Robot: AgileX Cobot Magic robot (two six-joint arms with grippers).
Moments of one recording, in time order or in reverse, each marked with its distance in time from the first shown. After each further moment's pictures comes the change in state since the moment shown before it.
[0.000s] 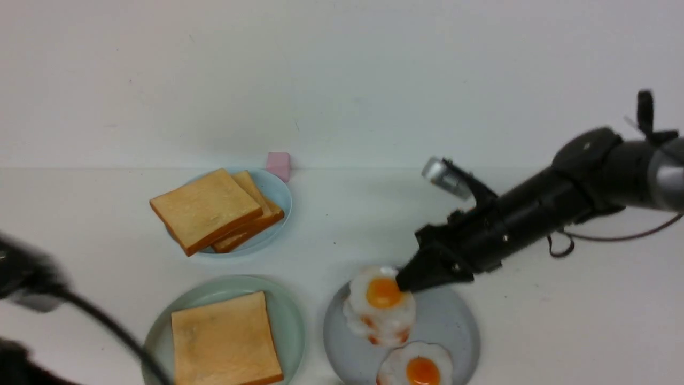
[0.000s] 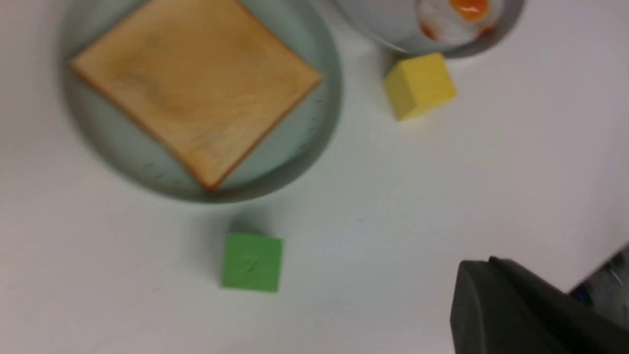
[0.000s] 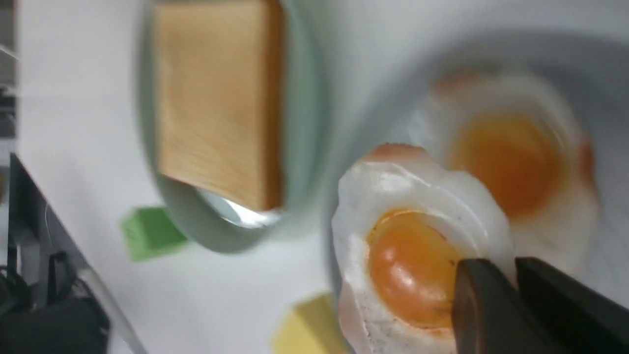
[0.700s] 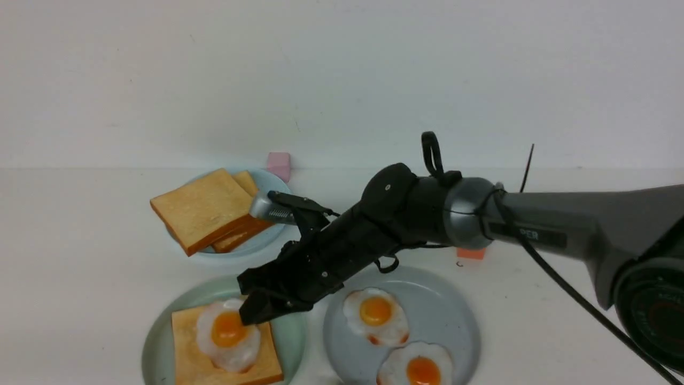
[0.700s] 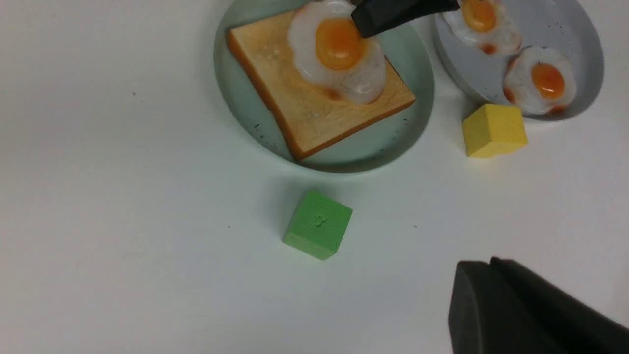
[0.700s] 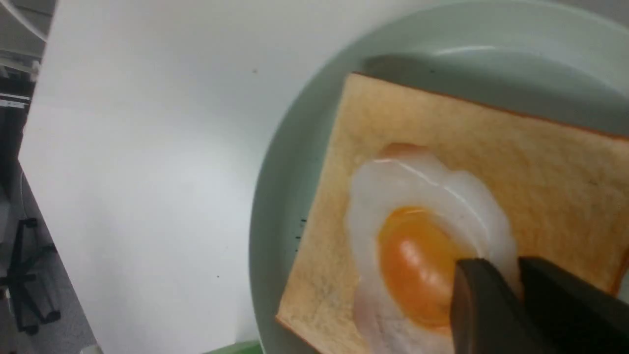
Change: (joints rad) right arm 0.395 0.293 -0.331 0.036 -0.219 0.134; left arm 0.000 -0.299 0.088 0.167 0.062 -0.321
